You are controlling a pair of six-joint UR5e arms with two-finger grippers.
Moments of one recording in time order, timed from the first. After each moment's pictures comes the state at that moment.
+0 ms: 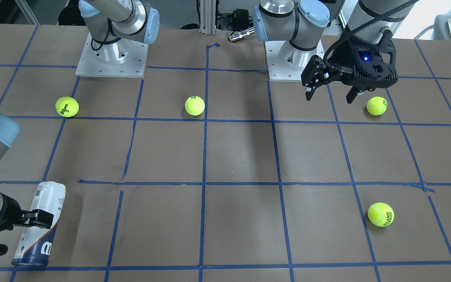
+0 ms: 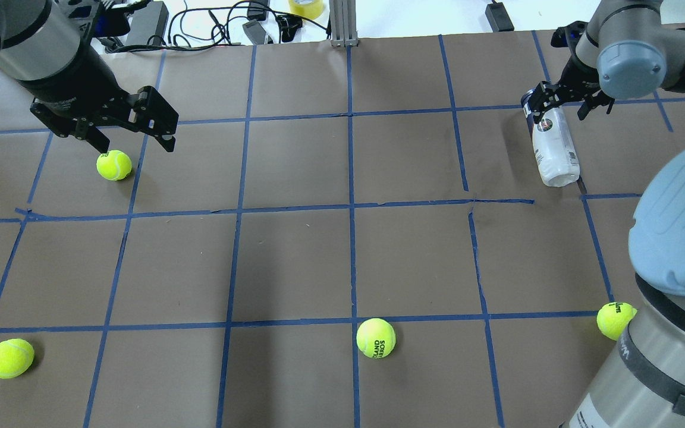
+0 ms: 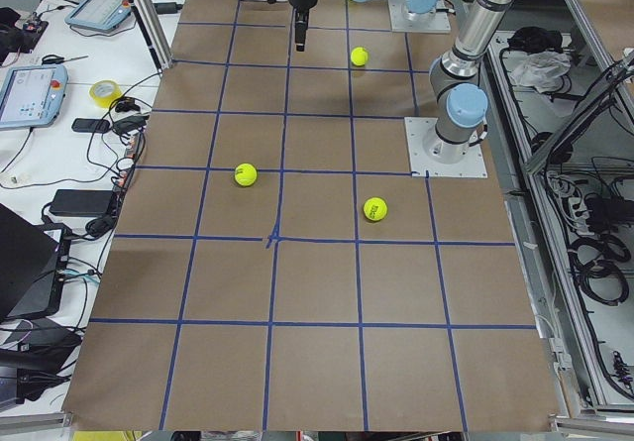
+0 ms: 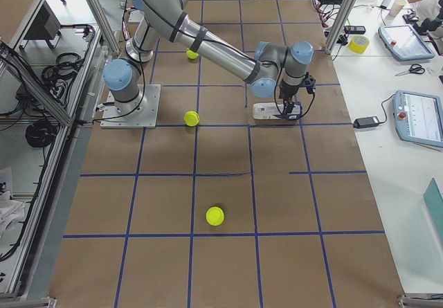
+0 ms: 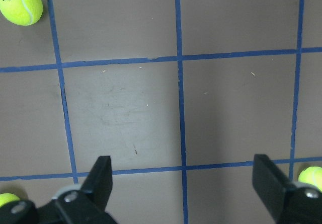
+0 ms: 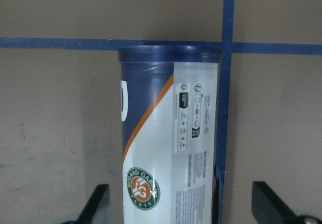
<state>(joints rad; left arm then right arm) -1.50 -1.51 -1.60 -1.55 1.55 0.12 1.30 -0.96 1.43 -2.03 -1.59 -0.31</state>
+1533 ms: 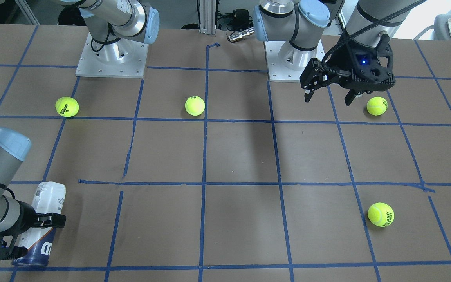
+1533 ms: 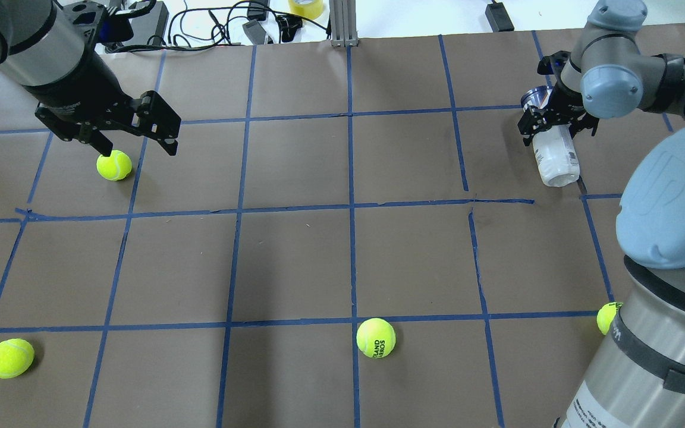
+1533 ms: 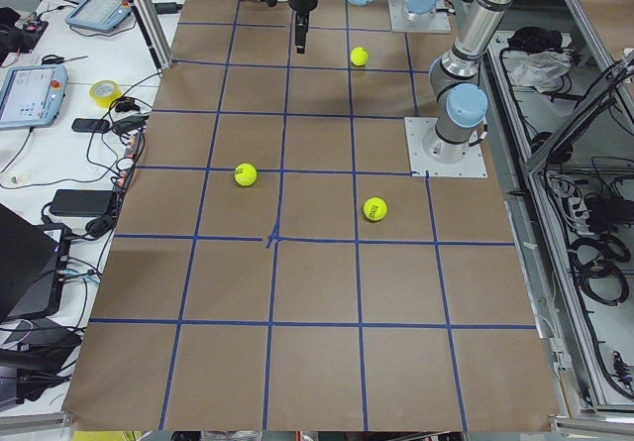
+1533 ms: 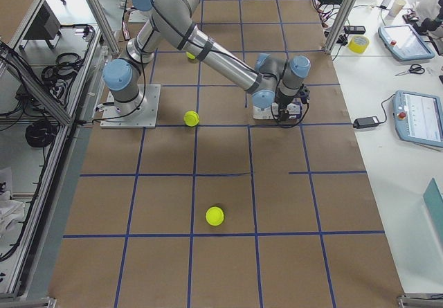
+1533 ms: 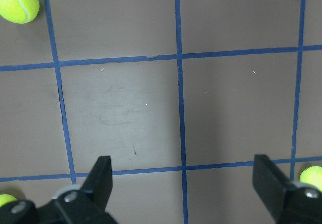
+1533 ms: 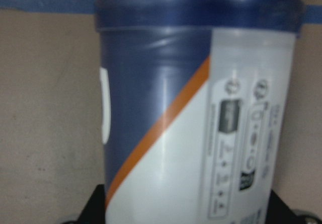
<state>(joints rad) -1.49 -1.52 -1.62 -1.54 1.54 0.12 1.30 -0.89 1.45 -2.05 -1.59 -0.32</state>
